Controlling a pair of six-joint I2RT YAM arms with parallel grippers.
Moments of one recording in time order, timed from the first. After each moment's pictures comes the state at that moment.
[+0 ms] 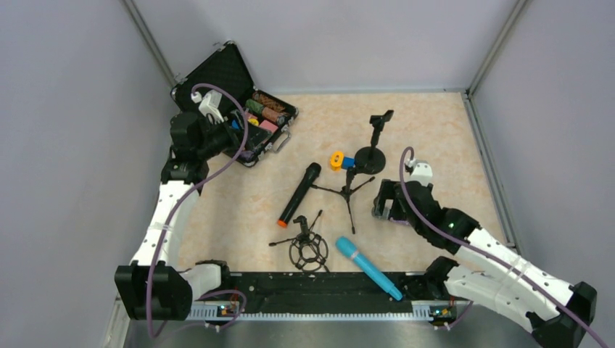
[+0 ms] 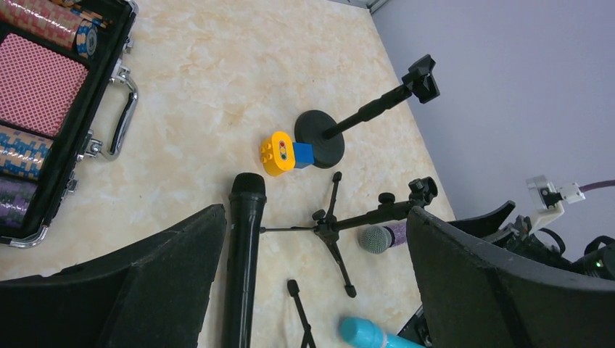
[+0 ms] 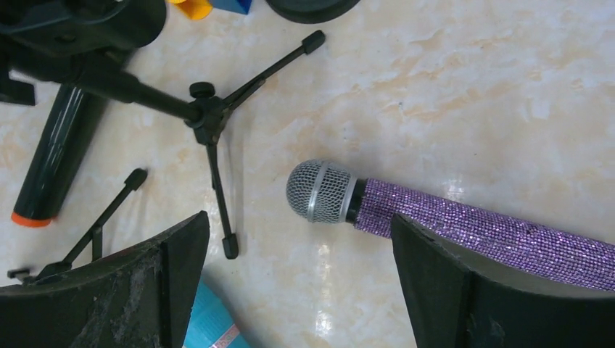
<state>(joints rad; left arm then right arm) -0.01 1.14 1.02 -0.14 0.69 -0.54 0.81 0.74 0.63 -0.60 0.49 0.66</state>
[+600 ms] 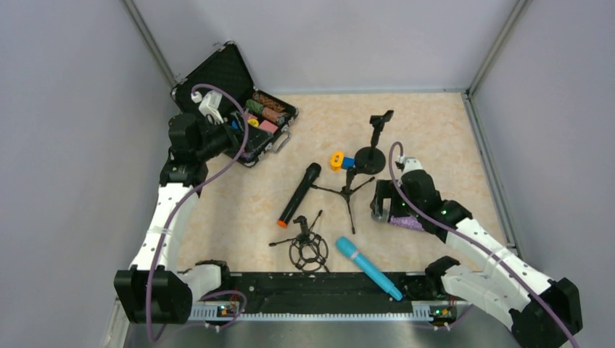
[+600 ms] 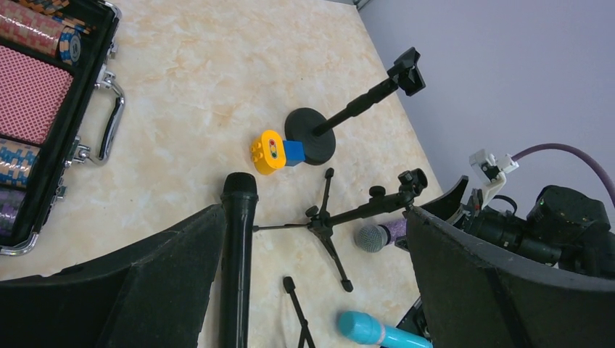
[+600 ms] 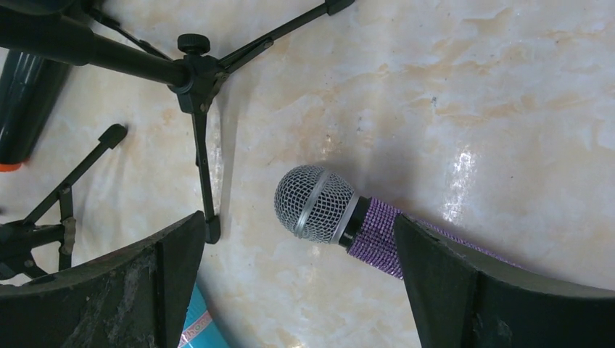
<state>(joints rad) -0.01 1.12 1.02 -0.14 0.72 -0.53 0.52 0.85 0.58 -0.48 0.09 0.43</state>
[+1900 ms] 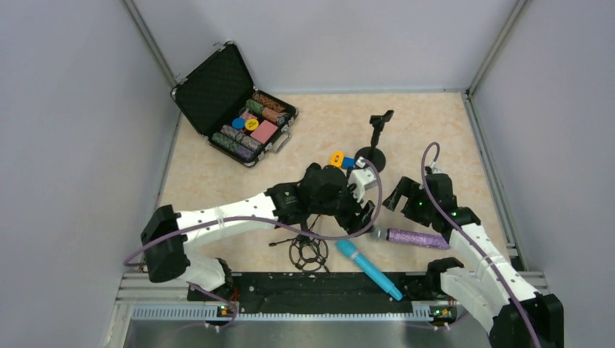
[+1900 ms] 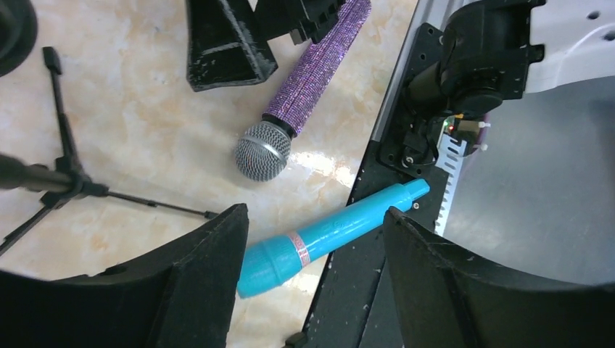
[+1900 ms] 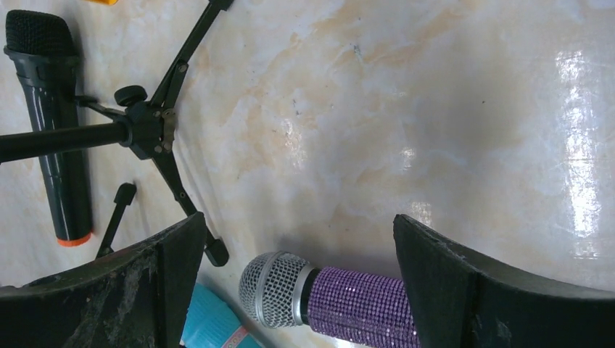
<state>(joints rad) -1.10 1.43 1.14 -0.24 0.25 -0.25 0.23 0.83 0.46 -0.45 -0.10 0.64</state>
